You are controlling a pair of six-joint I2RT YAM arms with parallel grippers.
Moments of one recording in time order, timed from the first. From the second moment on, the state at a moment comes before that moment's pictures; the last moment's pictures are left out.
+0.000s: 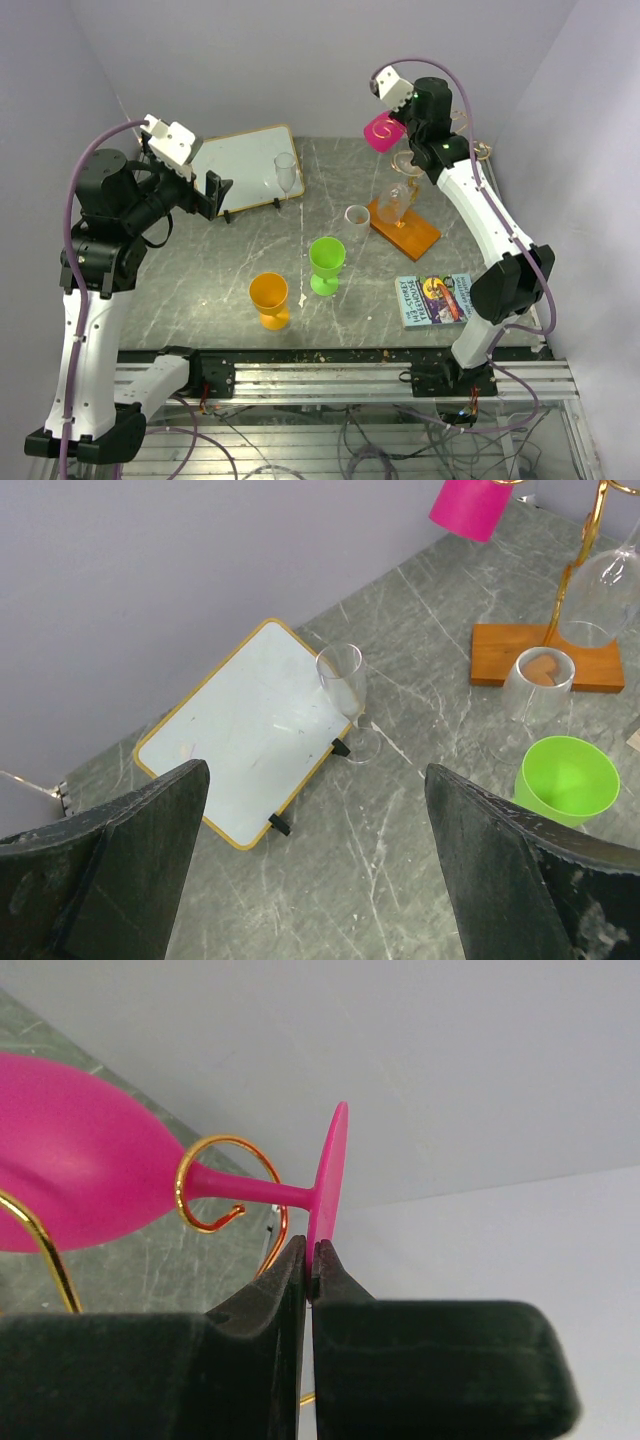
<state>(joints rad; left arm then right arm) -0.13 0.96 1.46 -0.63 0.41 0.27 0.36 1.75 1.82 -0.30 0.42 -0.91</state>
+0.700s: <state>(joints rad) -0.13 0.94 1.46 -0.65 0.42 0.29 0.36 1.75 1.82 -0.31 0.35 -0.96</state>
